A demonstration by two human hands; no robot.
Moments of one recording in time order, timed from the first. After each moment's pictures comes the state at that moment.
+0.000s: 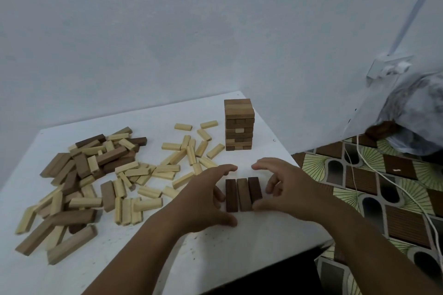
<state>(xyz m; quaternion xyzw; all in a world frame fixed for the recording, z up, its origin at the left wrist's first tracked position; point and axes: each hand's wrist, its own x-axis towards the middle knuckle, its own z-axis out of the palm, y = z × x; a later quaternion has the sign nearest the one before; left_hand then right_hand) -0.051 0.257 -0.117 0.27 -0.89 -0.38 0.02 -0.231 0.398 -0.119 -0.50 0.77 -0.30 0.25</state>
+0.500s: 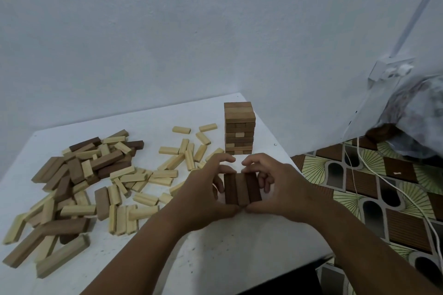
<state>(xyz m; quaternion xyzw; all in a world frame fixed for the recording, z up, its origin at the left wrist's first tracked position) -0.061 0.244 -0.121 0.20 -0.89 -0.39 0.14 -0.234 0.377 -0.120 -0.57 0.70 -0.35 0.23</state>
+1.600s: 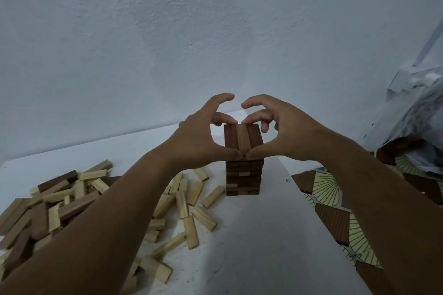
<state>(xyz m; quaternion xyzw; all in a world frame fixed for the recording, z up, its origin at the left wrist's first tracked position) -0.164 0.126 -0.045 0.23 -0.90 -0.35 0.16 -0.343 0.256 -0.042 -0.58 0.72 -0.33 0.20</state>
